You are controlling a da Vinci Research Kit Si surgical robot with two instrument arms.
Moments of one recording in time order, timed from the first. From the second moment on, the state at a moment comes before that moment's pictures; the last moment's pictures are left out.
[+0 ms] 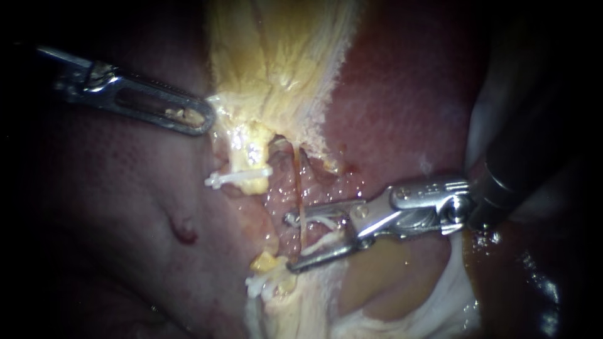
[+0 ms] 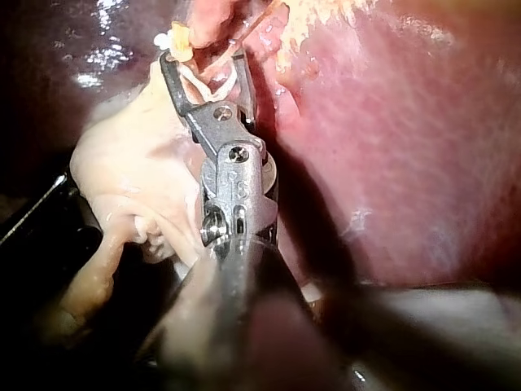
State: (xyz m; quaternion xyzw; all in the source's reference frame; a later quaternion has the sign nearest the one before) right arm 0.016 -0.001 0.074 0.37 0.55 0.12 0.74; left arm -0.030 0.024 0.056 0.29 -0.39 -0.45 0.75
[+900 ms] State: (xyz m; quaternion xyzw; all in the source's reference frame) right arm 0.017 -0.001 0.072 0.43 0.58 0.17 0.67; left arm -0.030 0.024 0.056 0.29 -0.39 -0.45 0.75
